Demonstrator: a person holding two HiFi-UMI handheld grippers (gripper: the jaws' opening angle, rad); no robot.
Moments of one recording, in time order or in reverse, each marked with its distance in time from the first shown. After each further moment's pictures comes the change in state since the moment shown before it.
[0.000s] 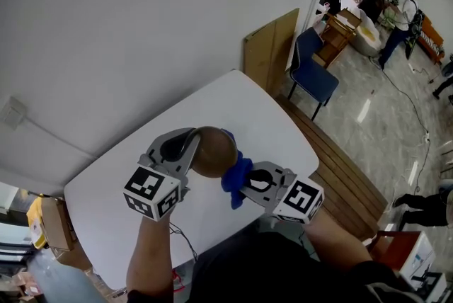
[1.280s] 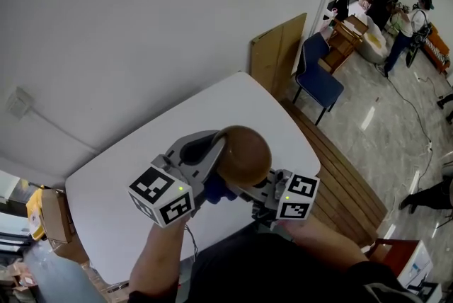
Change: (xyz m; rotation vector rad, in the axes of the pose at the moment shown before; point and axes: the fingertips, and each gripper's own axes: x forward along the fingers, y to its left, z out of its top) left arm 0.002 -0.052 0.043 -0.181 -0.132 -0.149; right arm 0.007 0.000 0.038 0.432 -0.349 0.115
